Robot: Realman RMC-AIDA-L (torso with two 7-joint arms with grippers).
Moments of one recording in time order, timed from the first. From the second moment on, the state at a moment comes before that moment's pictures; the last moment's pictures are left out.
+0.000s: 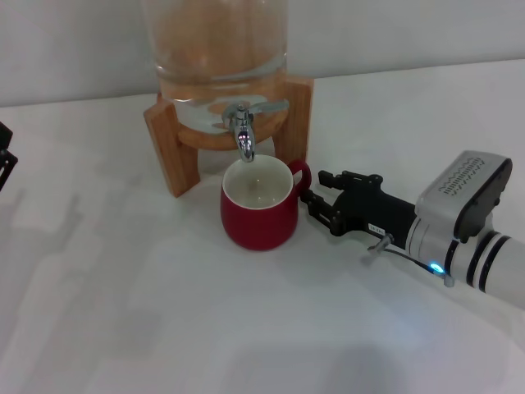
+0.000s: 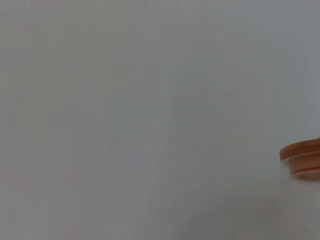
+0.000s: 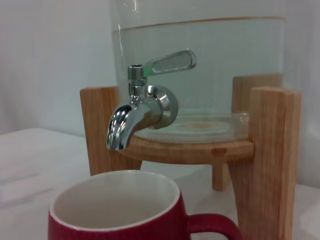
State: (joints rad) left arm -0.39 -2.10 1.41 0.06 0.21 1.52 -0.38; right arm 0.50 2.02 -2.37 -0.33 0.32 -0.85 0.46
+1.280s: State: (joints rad) left arm -0.39 -2.10 1.41 0.05 0.21 1.52 -0.38; right arm 0.43 2.01 -2.37 -0.31 0.32 -0.94 0.46
